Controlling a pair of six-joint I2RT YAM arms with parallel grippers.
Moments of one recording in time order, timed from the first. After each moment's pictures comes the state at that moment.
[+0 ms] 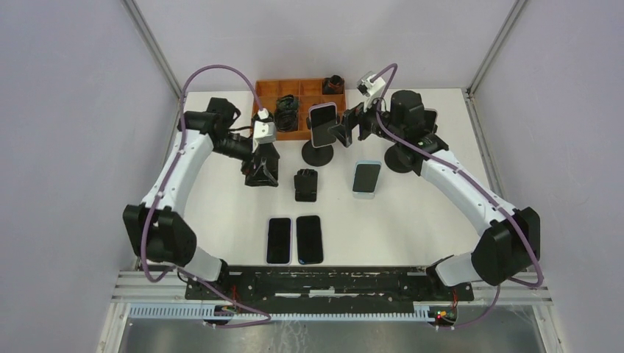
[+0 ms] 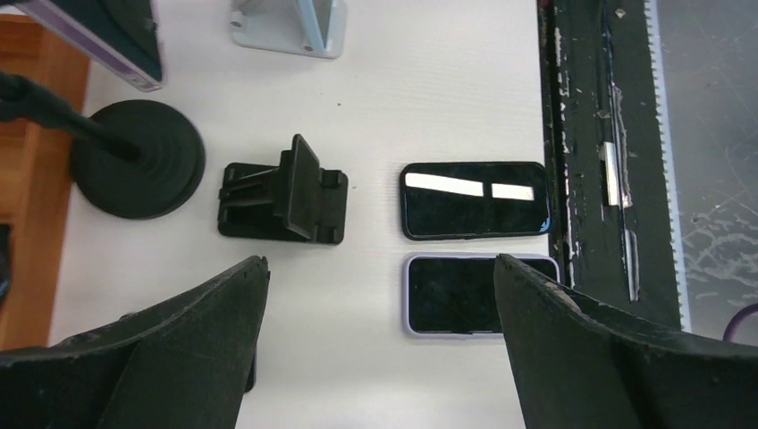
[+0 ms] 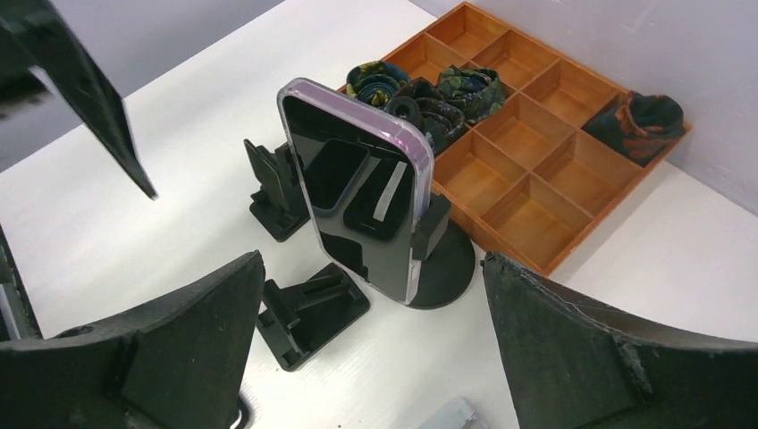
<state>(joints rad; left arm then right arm) -0.16 1.57 1.48 -1.33 1.05 1.28 0.46 1.41 1.22 -0.01 -0.39 0.02</state>
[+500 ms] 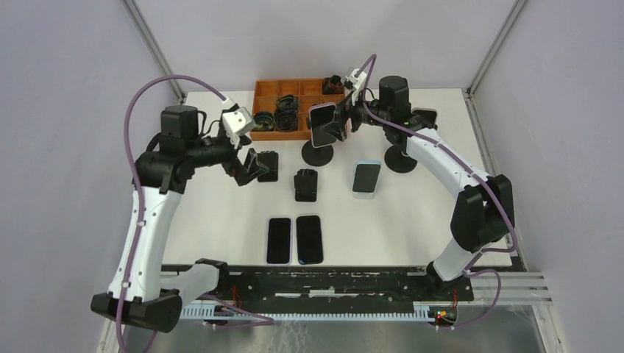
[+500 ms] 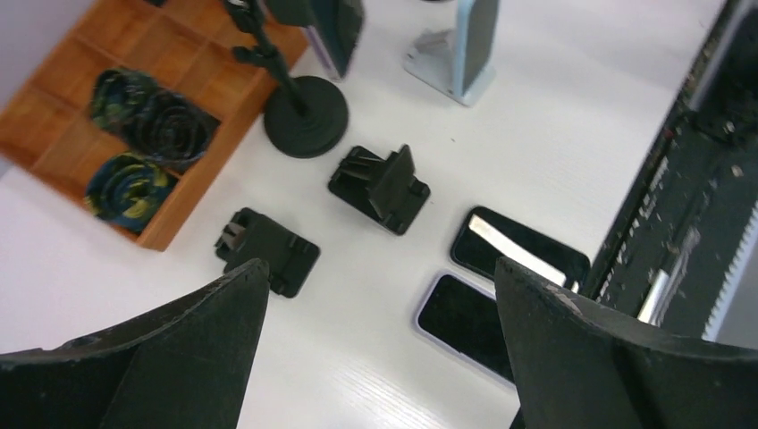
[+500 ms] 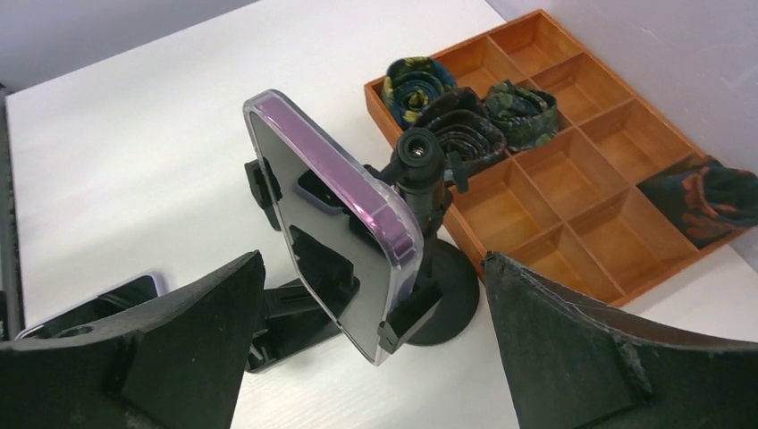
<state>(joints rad) -0.16 1.12 1.41 -0.99 0.76 0.58 0.41 1.66 1.41 -0.04 -0.66 -0.16</state>
